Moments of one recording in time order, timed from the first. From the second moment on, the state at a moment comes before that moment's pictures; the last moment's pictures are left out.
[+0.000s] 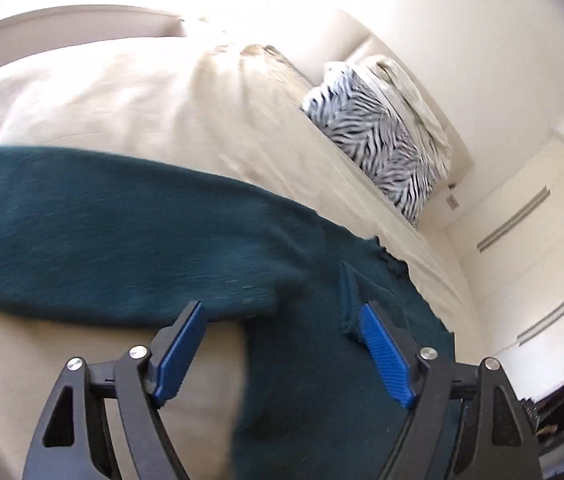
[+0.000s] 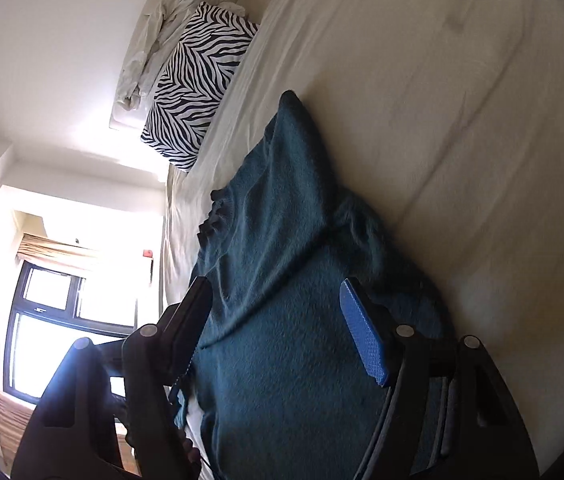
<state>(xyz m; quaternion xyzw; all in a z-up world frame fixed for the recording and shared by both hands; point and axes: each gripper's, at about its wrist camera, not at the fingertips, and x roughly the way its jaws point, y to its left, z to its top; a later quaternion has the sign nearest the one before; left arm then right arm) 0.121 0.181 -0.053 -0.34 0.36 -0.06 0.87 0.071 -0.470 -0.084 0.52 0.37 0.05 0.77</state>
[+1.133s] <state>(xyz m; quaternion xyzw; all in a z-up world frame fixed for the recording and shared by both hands) 0.190 0.030 0.038 -0.17 0.34 -0.14 0.92 -0.007 -0.385 -0.074 0.54 0.36 0.11 0.75</state>
